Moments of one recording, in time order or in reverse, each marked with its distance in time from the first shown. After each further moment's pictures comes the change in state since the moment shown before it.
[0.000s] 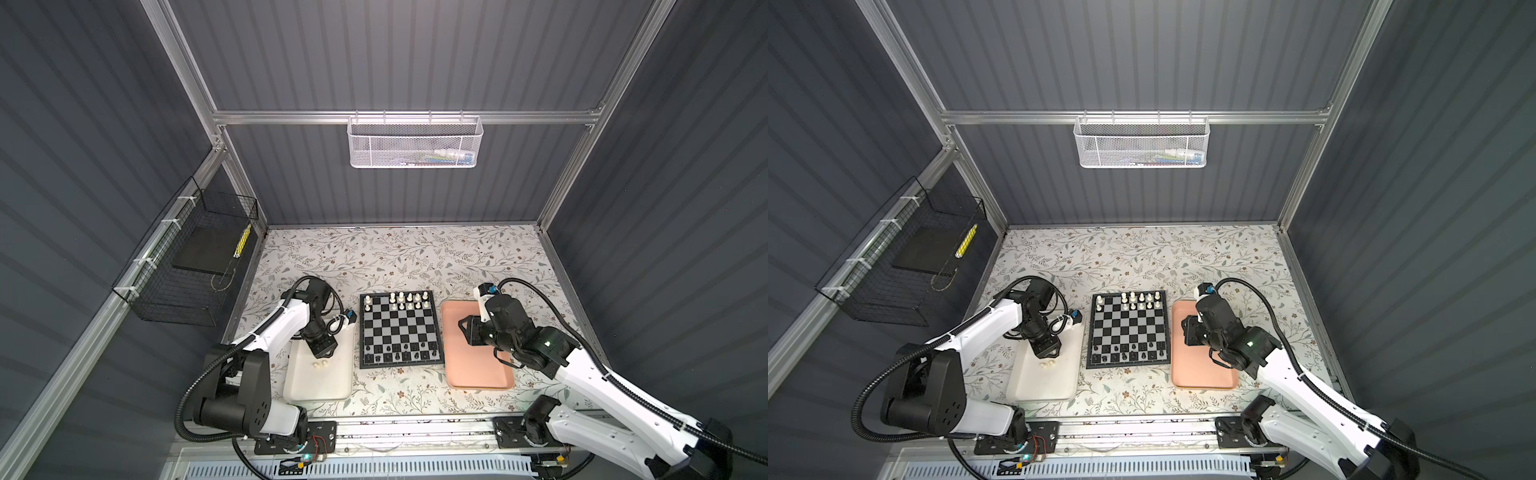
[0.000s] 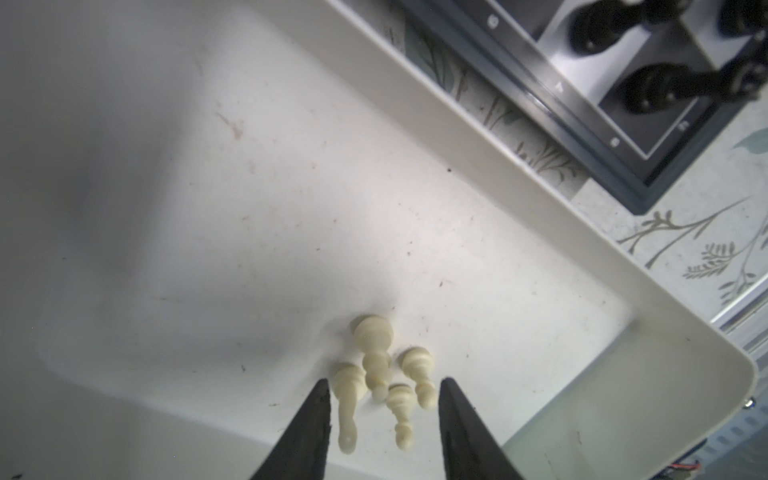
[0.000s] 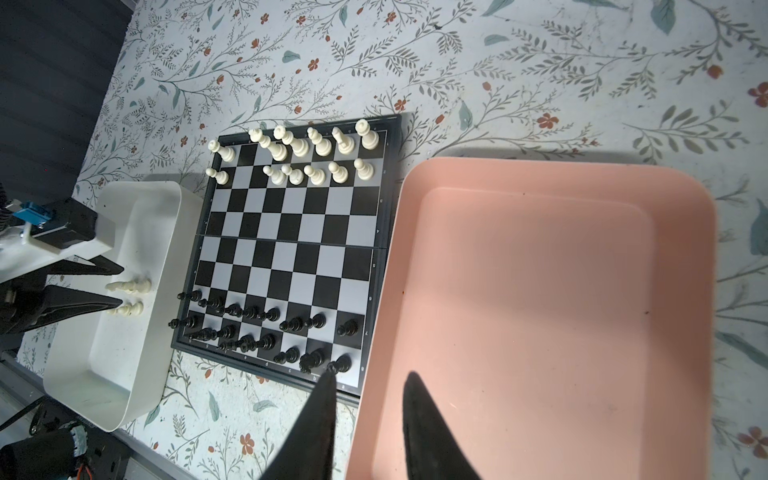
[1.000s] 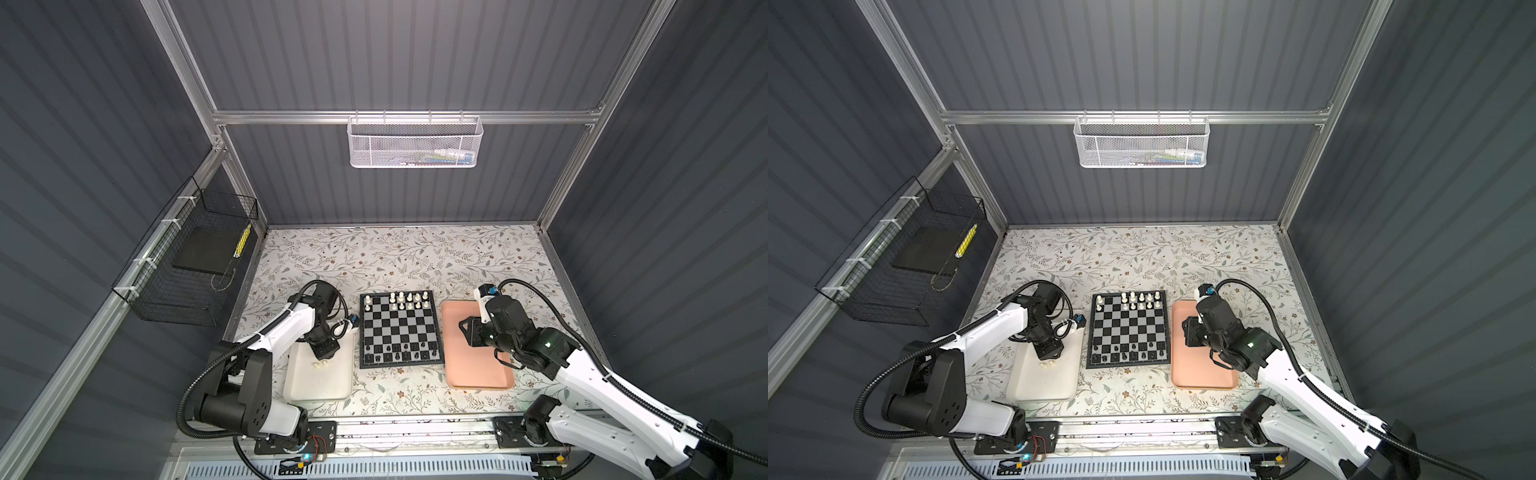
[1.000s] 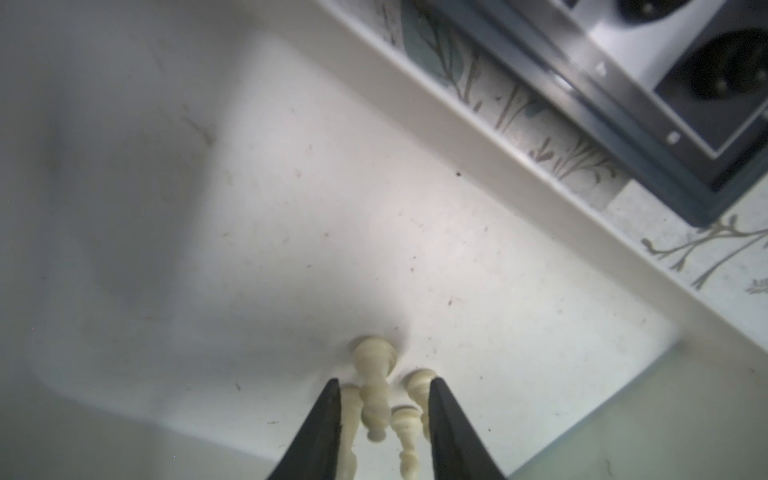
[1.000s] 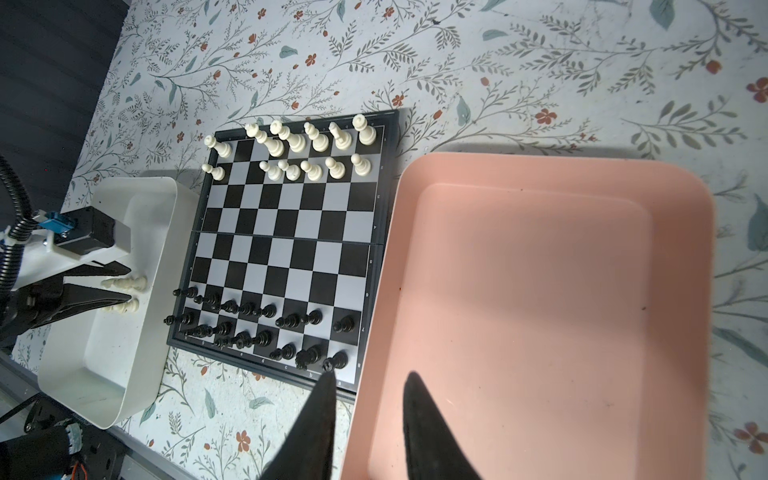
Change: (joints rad) left arm -0.057 0.004 -0.050 0.061 -0.064 -0.021; right arm 0.000 -0.009 -0.010 -0.003 0.000 -0.004
